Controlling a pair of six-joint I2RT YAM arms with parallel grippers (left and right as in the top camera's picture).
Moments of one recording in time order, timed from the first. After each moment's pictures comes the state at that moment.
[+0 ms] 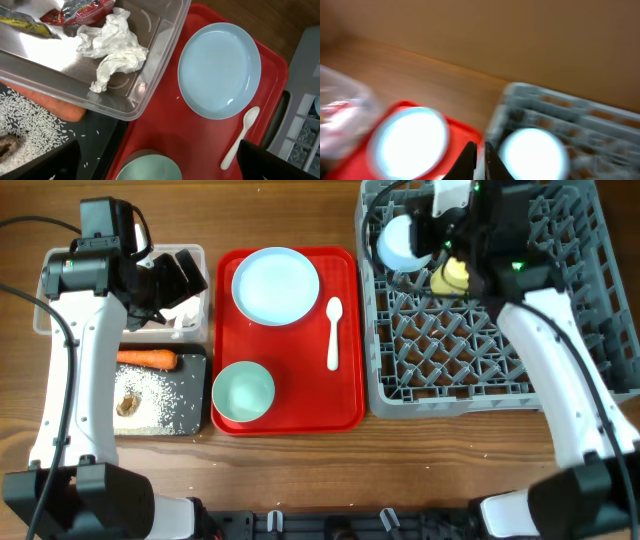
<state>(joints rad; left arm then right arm) 0.08 1.61 1.57 -1.12 0.13 -0.42 0.21 1.60 1.49 -0.41 -0.32 -0.04</state>
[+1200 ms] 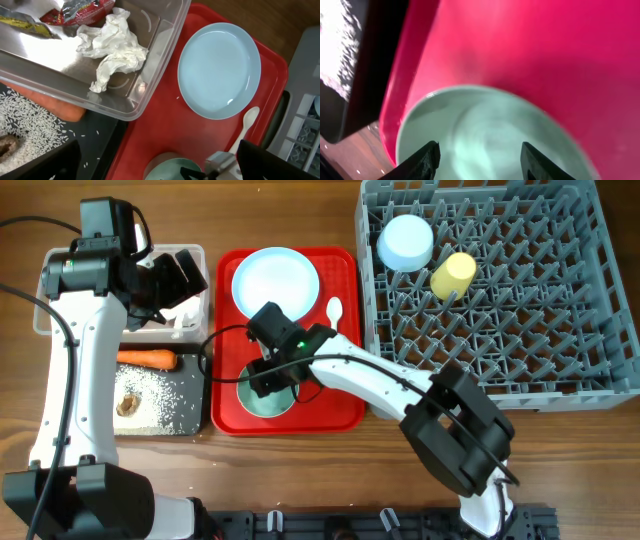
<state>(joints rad) 0.08 1.61 1.57 -1.12 0.13 -0.42 0.86 2.05 1.45 -0.57 -0.25 0.45</state>
